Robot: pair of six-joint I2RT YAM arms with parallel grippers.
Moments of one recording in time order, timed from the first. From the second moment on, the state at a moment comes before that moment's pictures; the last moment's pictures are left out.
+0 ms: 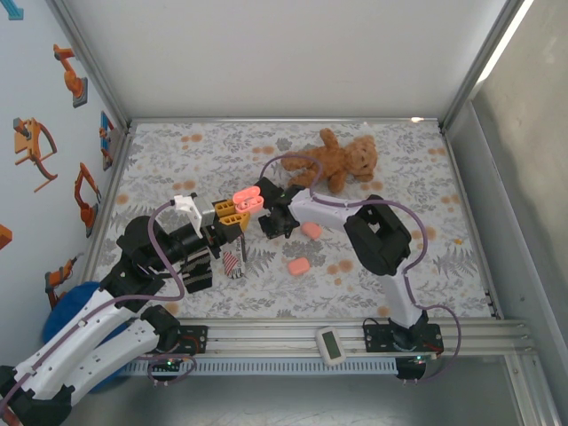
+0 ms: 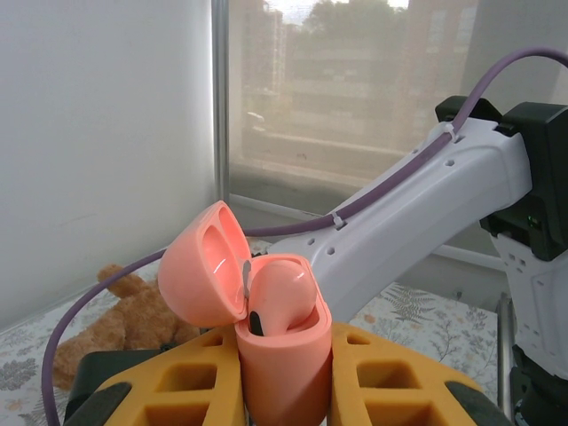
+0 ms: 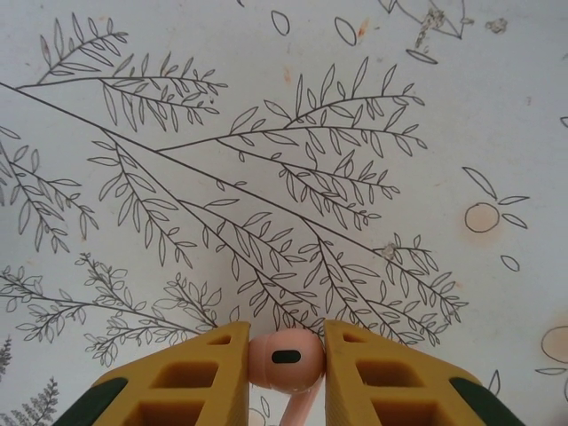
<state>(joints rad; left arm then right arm) -0.73 0.62 0.66 0.03 0.38 -0.05 0.86 2.10 1.53 -0.70 0.02 0.38</state>
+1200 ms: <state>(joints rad) -0.73 0.71 0.66 0.14 0.39 -0.13 0.86 1.20 1.22 -0.40 0.17 0.27</state>
